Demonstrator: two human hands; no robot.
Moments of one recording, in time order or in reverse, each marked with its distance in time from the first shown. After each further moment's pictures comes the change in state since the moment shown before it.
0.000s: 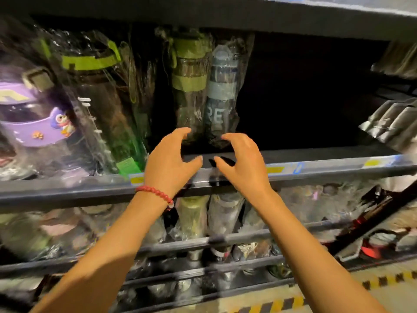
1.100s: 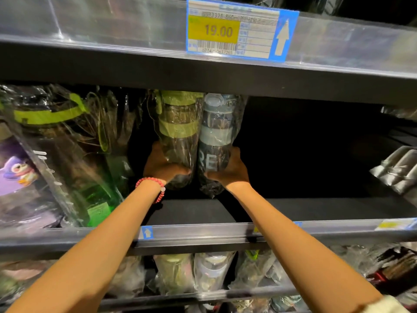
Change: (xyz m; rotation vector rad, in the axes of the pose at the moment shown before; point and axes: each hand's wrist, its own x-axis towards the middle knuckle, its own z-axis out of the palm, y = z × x) left_hand 0.117 -0.021 0.038 0.299 -0.666 -0.840; right_hand 0.118 0.066 0.033 0.407 -0.147 0.423
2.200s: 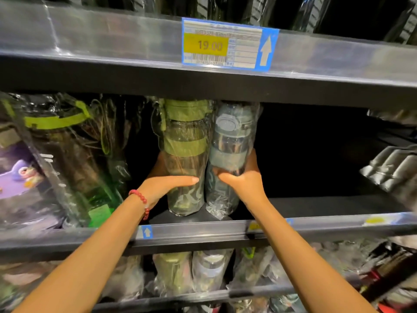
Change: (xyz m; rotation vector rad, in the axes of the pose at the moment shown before) left_hand 0.005 -0.006 0.018 -1.008 0.055 0.712; right_hand -0.033 0.006 -0.027 0.333 0.139 -0.237
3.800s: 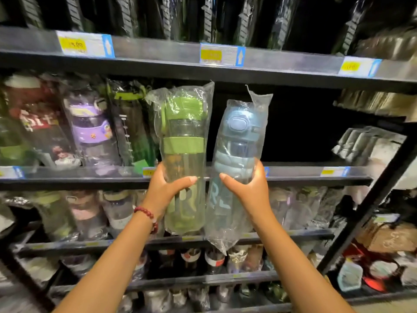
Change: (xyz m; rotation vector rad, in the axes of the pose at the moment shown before) left_hand -0.238 0.019 0.000 -0.120 0.072 0.182; right_hand -0.209 -0.106 -0.047 0.133 0.022 0.058
